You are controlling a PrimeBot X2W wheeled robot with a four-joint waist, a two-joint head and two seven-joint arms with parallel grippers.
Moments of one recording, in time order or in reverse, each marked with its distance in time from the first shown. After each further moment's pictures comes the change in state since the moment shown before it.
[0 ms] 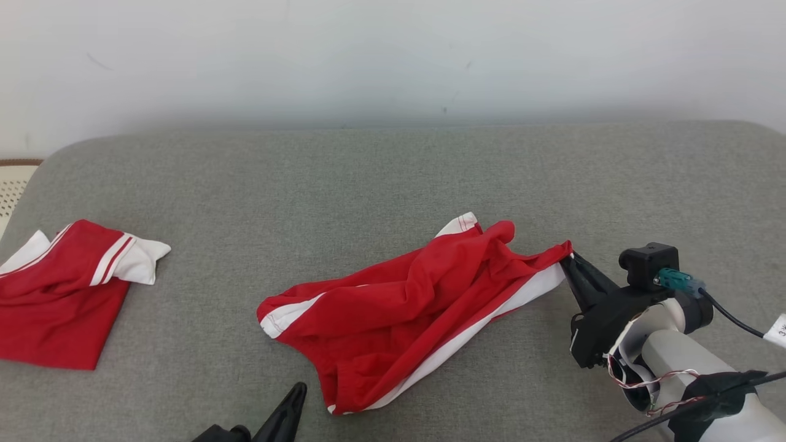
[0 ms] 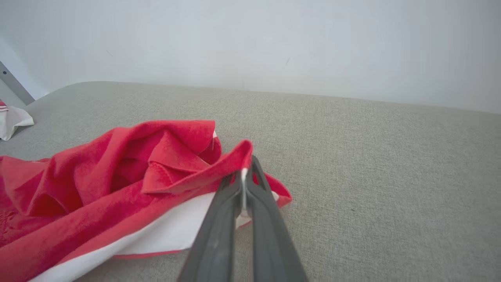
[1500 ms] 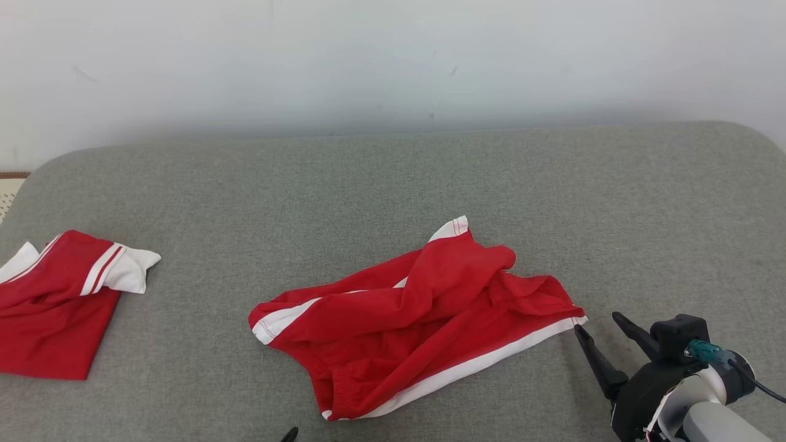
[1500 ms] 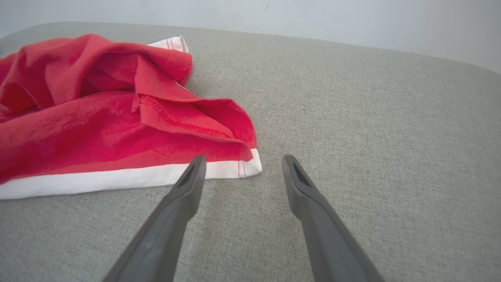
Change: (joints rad) left arm 0.107 0.008 -0.032 -0.012 0.016 0.000 0.000; right arm 0.270 -0.107 -0.133 -0.188 -0.140 0.000 0.064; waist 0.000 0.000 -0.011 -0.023
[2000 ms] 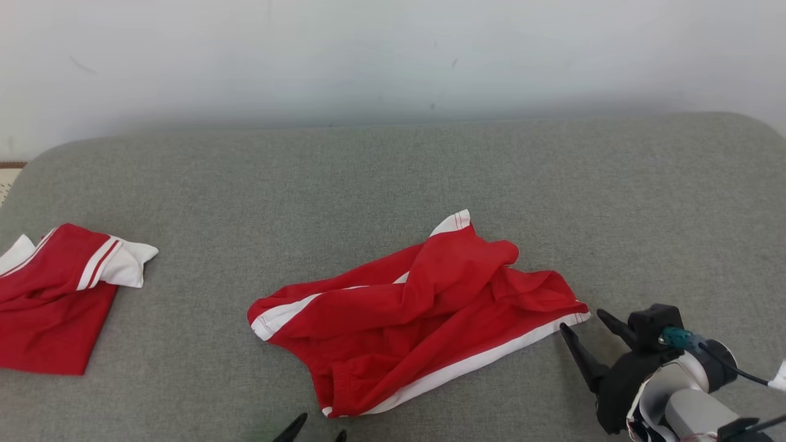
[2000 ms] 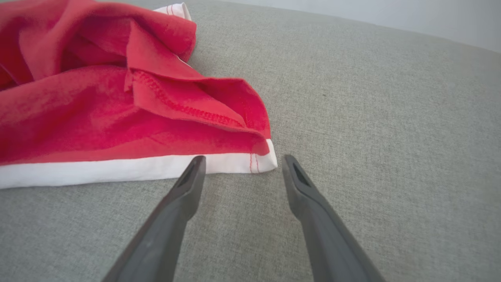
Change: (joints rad) left arm -0.110 0.033 -0.100 0.121 -0.004 0.000 0.000; right arm -0.058 0.040 0.036 0.078 -0.029 0.000 0.048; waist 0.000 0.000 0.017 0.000
